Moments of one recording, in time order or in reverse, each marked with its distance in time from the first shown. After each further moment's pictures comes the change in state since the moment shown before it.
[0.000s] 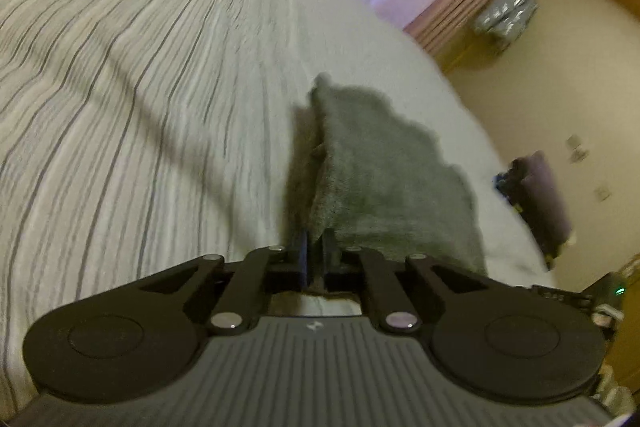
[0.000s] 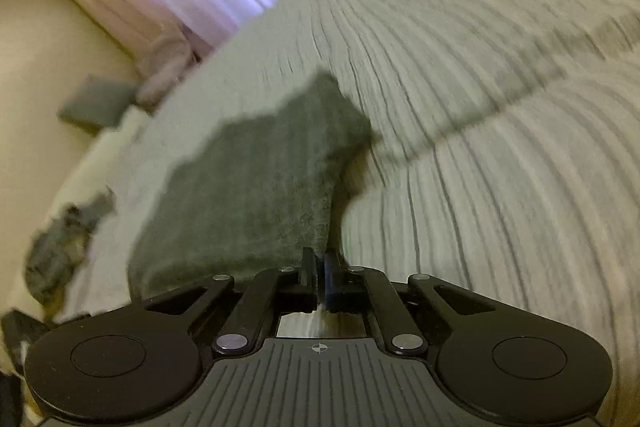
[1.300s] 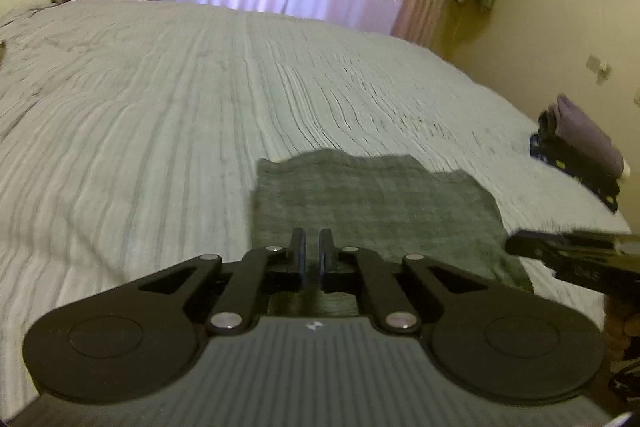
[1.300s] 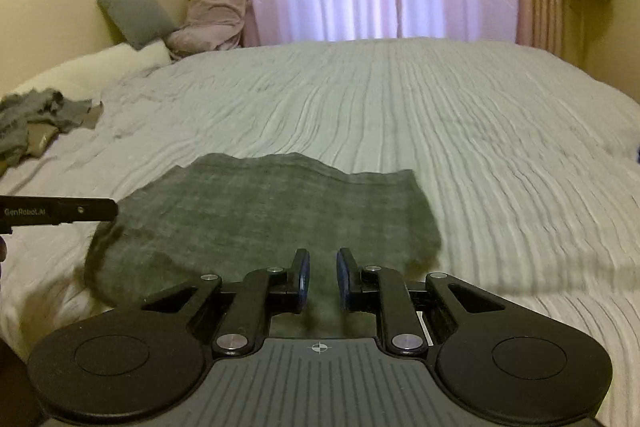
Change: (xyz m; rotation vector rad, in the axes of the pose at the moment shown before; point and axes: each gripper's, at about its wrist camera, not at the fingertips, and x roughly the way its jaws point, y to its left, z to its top) left arm 0.015 -0.083 0.007 0.388 -0.088 0.187; right arm 0.012 0.084 -0.007 -0.552 -0.118 -0.200
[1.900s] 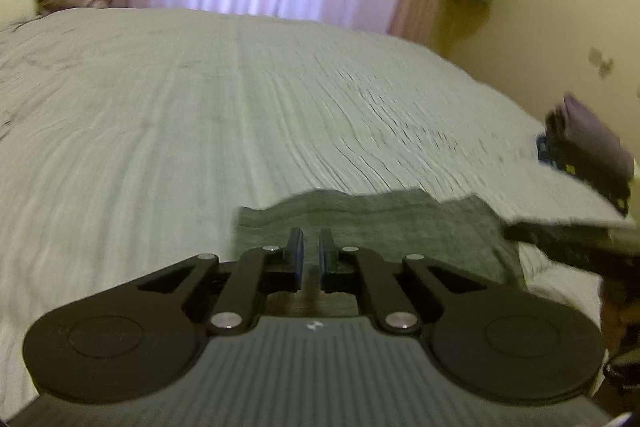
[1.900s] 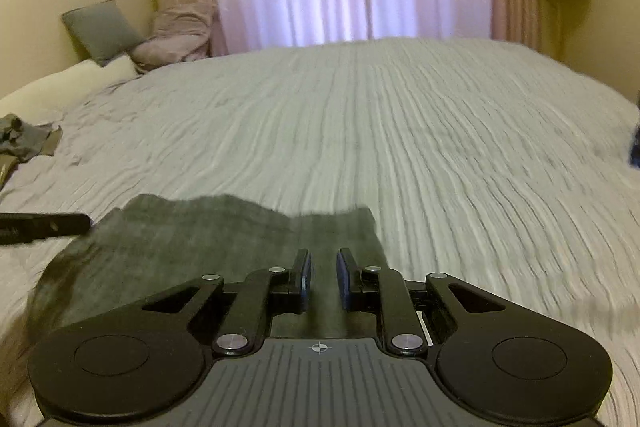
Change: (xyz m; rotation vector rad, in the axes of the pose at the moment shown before) left arm 0.049 -0.013 0.040 0.024 0.013 -0.021; right arm 0.031 -0.034 0.041 0.044 -0.045 -0.032
